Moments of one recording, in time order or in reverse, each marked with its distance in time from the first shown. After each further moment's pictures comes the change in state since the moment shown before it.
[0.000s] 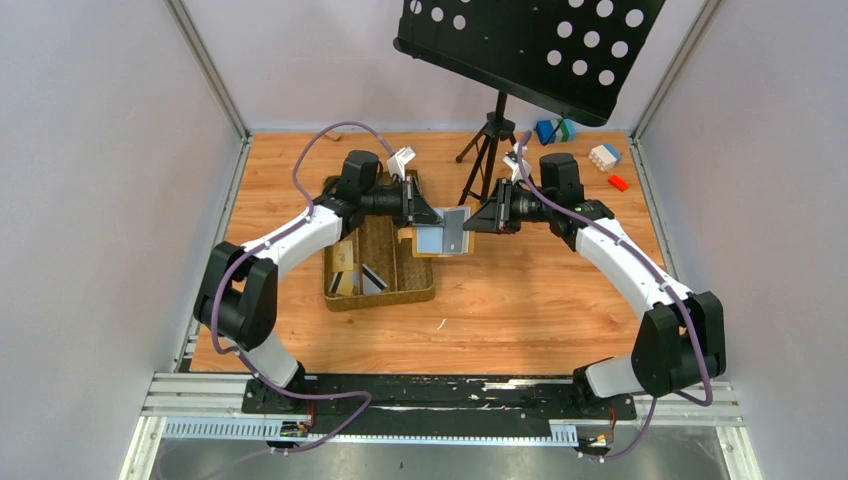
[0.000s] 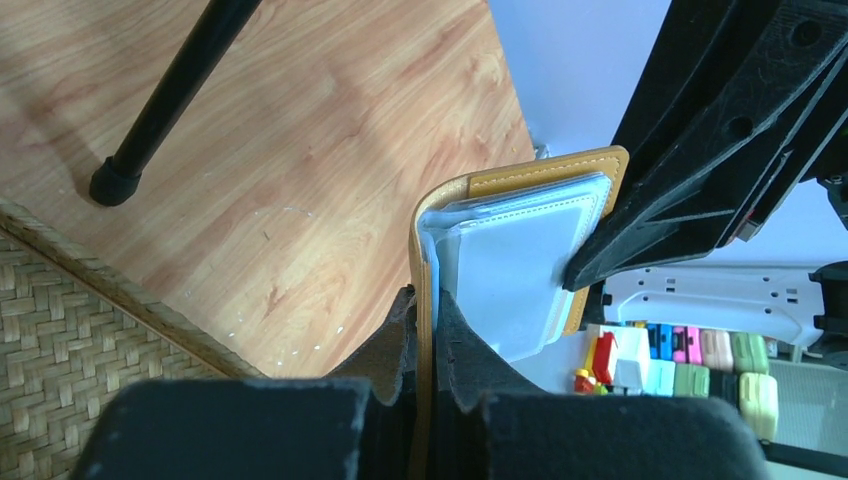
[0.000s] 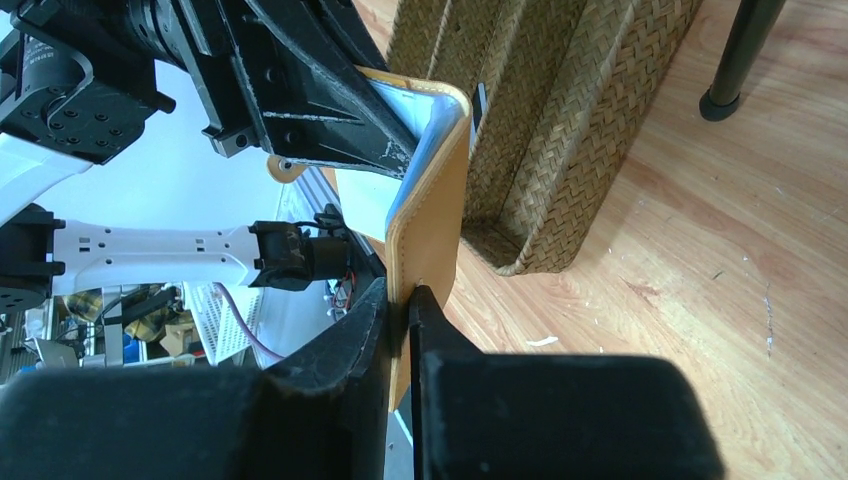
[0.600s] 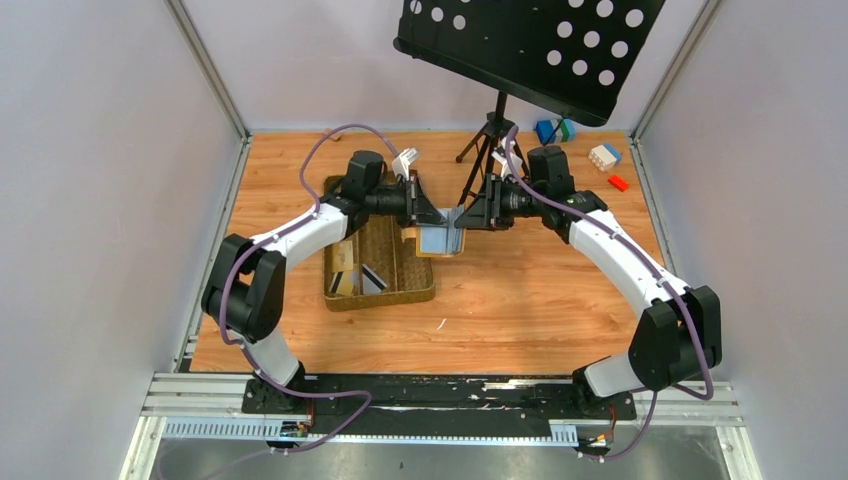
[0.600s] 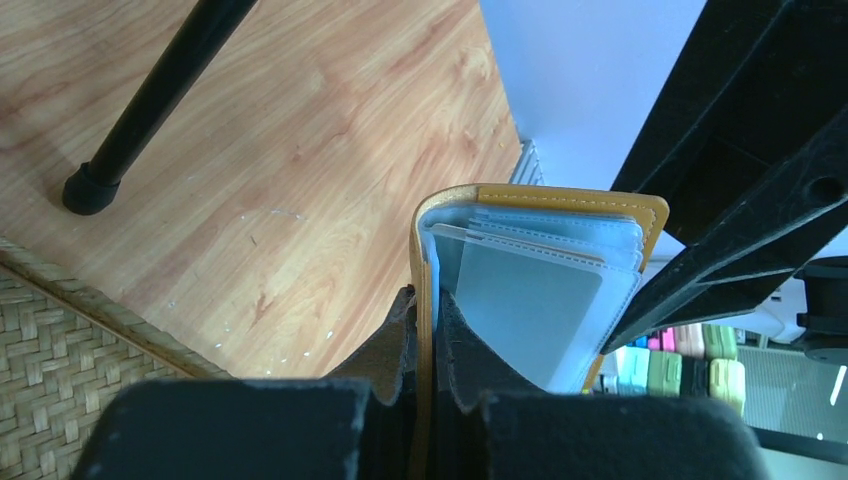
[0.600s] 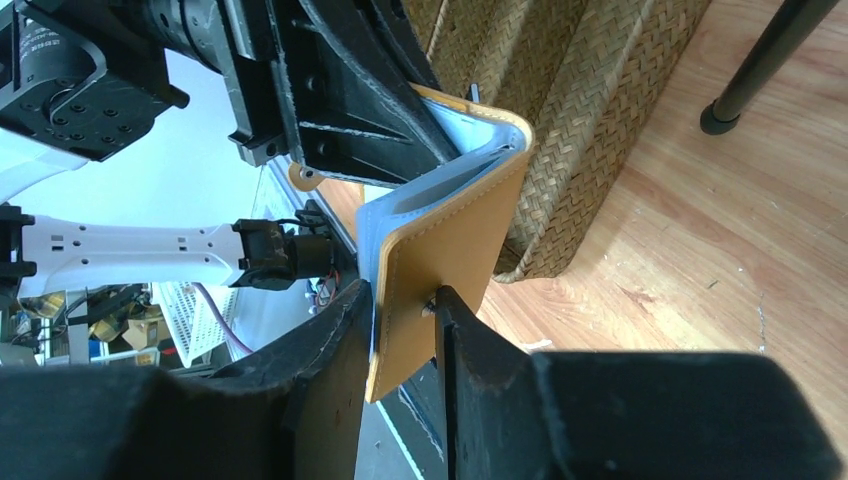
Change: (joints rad) left arm -0.002 0.058 0.016 0.034 0.036 -0.034; right arm 0.054 0.042 0.102 -0.099 0.068 -0.054
